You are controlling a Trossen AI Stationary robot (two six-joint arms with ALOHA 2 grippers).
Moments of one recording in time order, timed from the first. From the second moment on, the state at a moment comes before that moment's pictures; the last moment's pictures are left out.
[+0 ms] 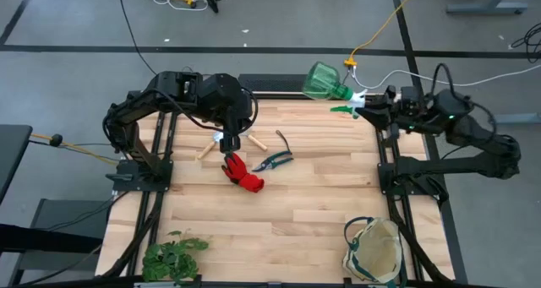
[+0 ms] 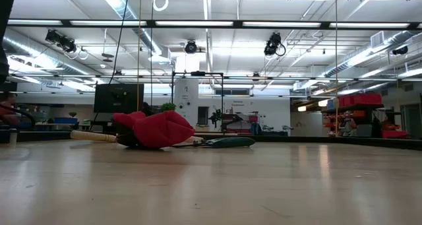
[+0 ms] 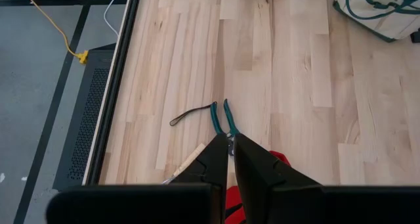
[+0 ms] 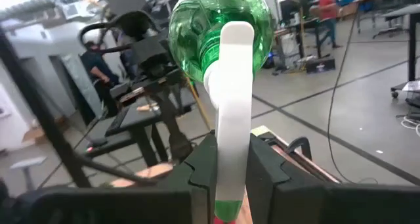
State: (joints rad) left arm 0.07 1.70 2.29 -1.44 -0.13 0.06; right arm -0.16 0.65 1.05 -0.37 0.04 0.27
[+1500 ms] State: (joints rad) left arm 0.08 1.70 2.29 -1.44 -0.14 0.07; right arm -0.07 0.69 1.23 -1.12 -0.44 0.17
